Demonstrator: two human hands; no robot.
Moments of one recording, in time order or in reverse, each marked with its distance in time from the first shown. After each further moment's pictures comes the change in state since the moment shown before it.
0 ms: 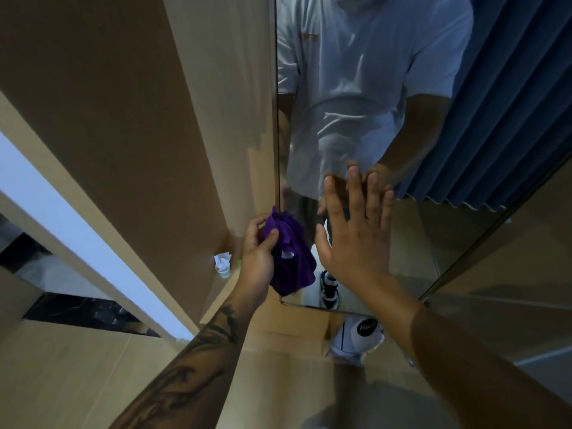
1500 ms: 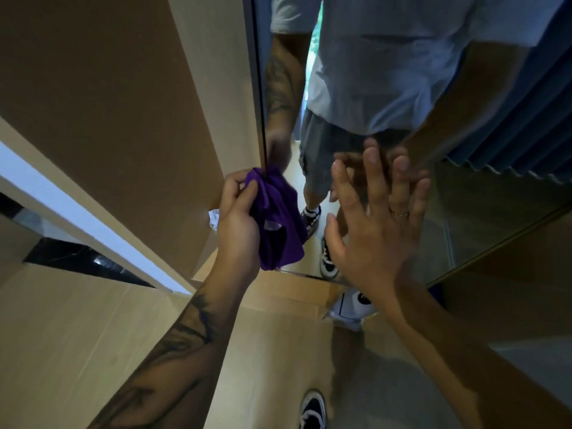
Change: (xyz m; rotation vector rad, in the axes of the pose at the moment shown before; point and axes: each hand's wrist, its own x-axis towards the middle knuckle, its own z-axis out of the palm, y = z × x) left_hand 0.015 -0.041 0.005 -0.112 0.144 0.057; right_hand -0.059 0.025 0.052 -0.017 0.011 -0.040
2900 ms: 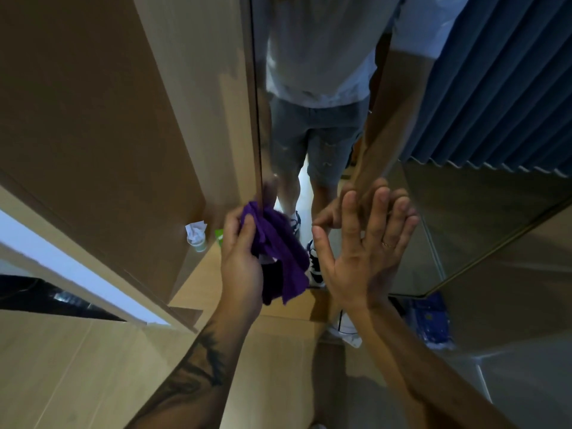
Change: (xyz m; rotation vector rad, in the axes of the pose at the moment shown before) left_hand 0.007 -0.099 -0.041 -0.030 -0.041 -0.039; right_hand -0.078 -0.035 0.109 0.037 0.190 0.231
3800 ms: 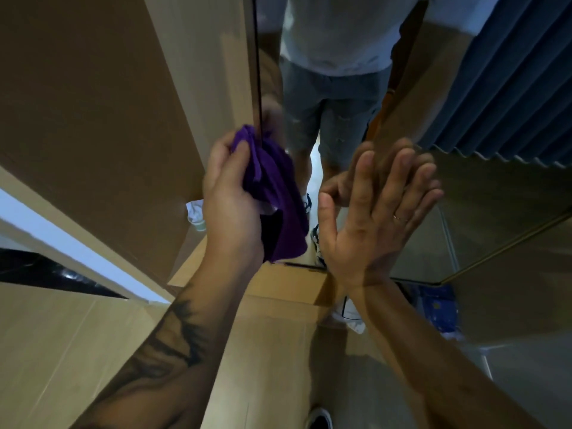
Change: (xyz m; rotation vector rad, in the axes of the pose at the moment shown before) left_hand 0.019 0.016 0.014 -0.063 -0.027 0.157; right_hand -0.006 -0.010 0.019 0.047 0.106 0.059
